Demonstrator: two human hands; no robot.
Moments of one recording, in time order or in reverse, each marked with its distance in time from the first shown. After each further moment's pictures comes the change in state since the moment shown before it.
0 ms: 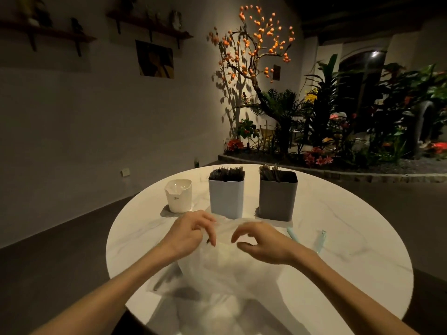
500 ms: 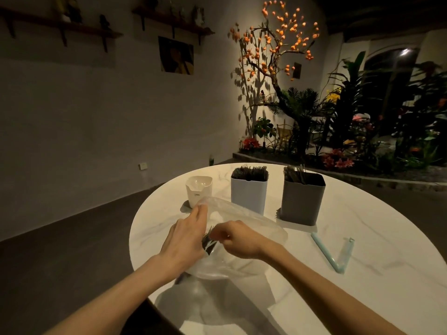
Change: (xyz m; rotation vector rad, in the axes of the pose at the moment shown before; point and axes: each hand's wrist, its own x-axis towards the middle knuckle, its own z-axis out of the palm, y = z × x) left_hand -0.020 -0.041 -0.019 0.715 0.165 -0.038; right_hand 0.083 -0.059 0.050 0.033 -0.109 -0.048
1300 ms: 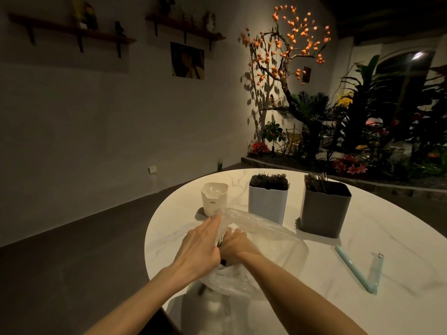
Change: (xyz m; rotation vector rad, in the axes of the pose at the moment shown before) left_hand 0.006 -0.032 0.004 -0.317 -0.024 0.009; right_hand 0.100 -0.011 0.063 -0.307 -0.099 0.552
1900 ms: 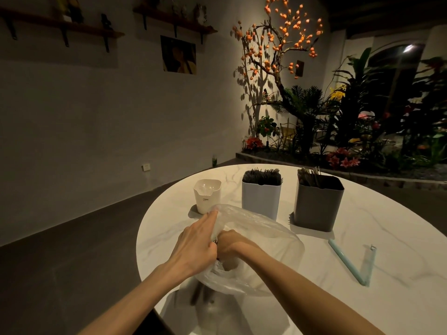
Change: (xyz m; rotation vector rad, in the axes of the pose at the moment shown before) left_hand 0.010 0.000 0.009 -0.012 -0.024 -0.012; right_hand -0.010 0.020 -0.013 0.097 -0.110 -0.192
